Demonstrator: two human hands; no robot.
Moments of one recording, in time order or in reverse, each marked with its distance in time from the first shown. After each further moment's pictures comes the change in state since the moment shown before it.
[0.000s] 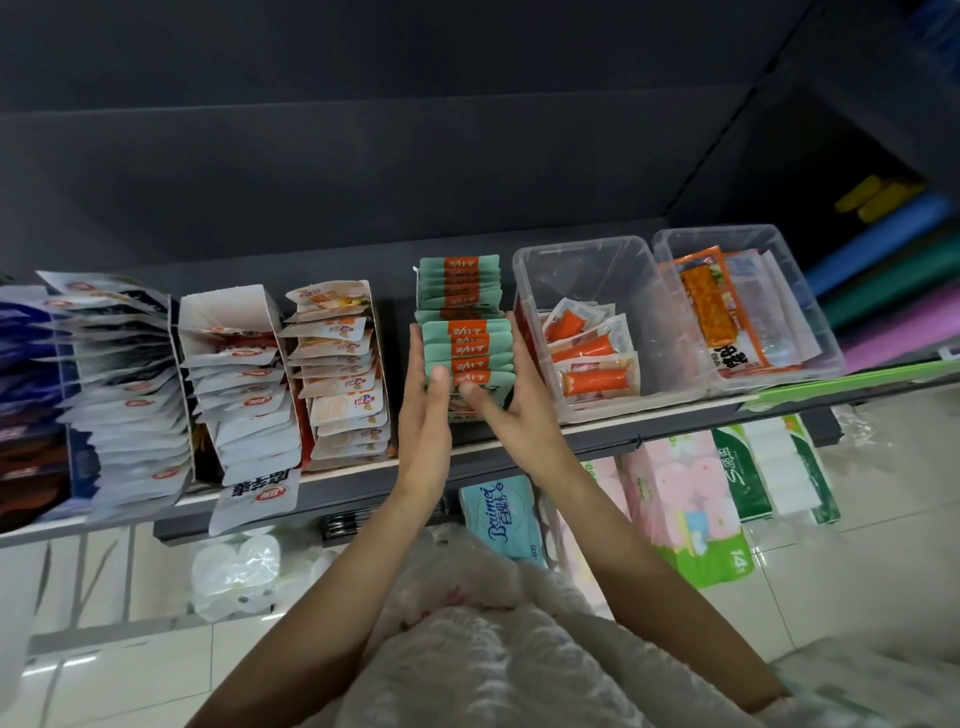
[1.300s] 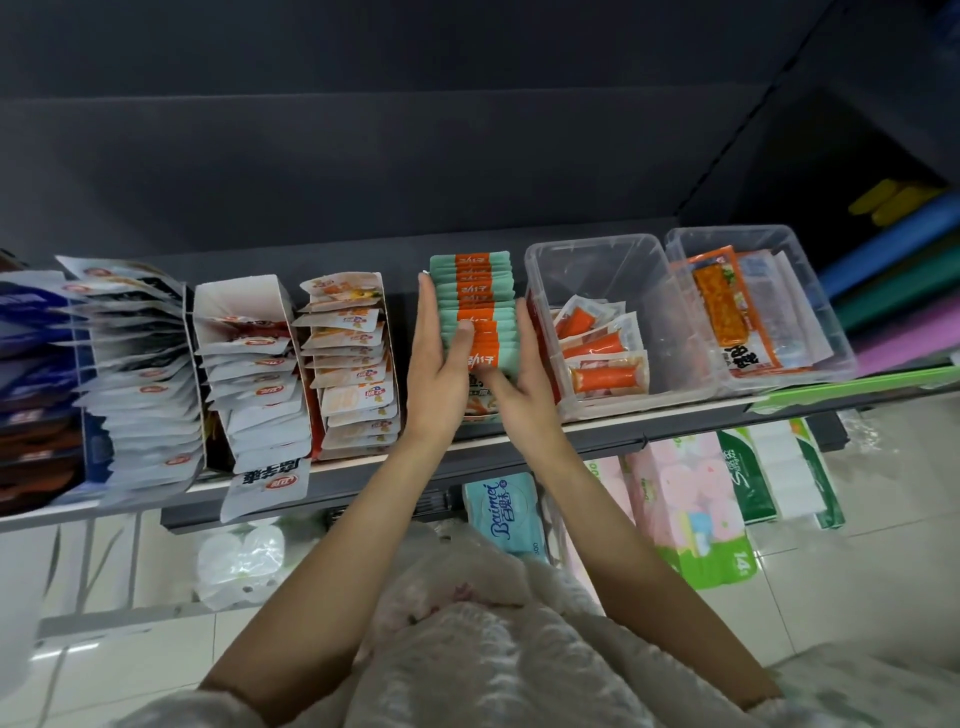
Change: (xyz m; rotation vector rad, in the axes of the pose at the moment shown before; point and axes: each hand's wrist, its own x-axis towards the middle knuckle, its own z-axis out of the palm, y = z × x) left_hand 0.035 0.016 0.002 0.100 -0.006 -0.058; right_hand 0.006 -0.011 0.012 0.139 0.054 0.078
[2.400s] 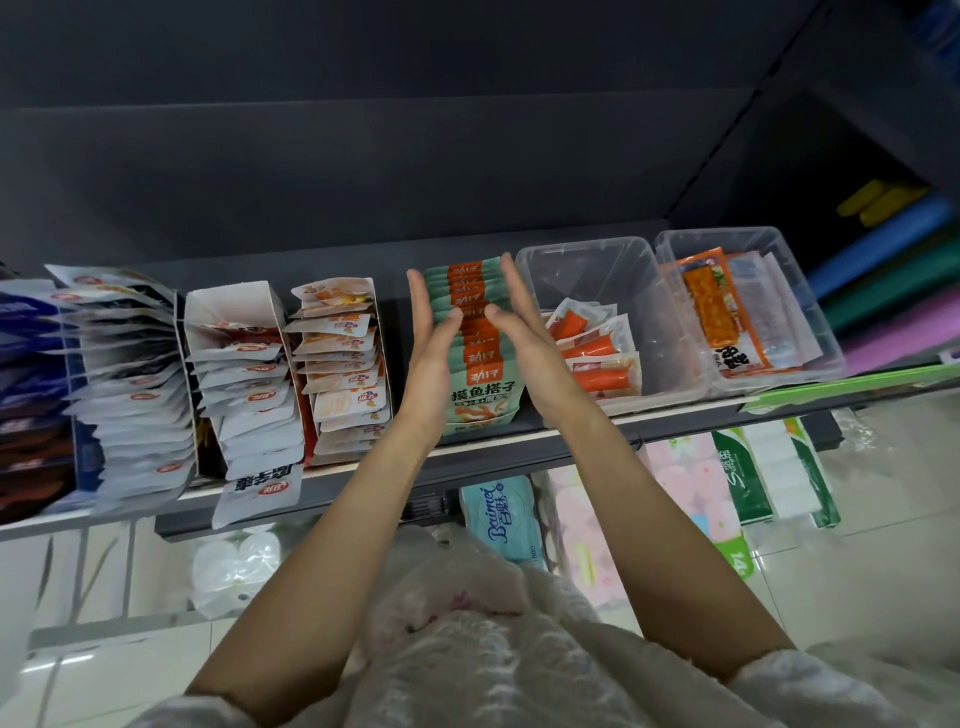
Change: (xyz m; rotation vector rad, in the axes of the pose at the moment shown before) left_hand 0.005 0.018 0.001 -0.285 -0.103 -0.116; right_hand 0.034 -0.025 -0.024 0.152 -0.189 0.047
